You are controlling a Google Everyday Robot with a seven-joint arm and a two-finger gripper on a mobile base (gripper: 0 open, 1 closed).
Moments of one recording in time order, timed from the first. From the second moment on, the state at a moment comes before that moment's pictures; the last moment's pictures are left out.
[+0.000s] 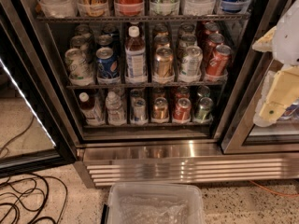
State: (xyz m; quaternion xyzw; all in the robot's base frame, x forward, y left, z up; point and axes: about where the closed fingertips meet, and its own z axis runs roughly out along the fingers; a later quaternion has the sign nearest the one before) arm 0.438 -0.217 0.976 -0.60 0.78 -0.03 0.16
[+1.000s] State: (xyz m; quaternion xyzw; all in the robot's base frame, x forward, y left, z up) arm 0.420 -0.157 0.900 -0.56 0.79 0.08 0.24
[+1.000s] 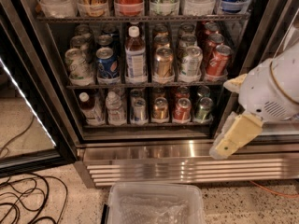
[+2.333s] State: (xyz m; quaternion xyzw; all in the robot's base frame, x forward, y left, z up) arm 0.480 -0.061 0.797 -0.52 0.71 0.14 0.44
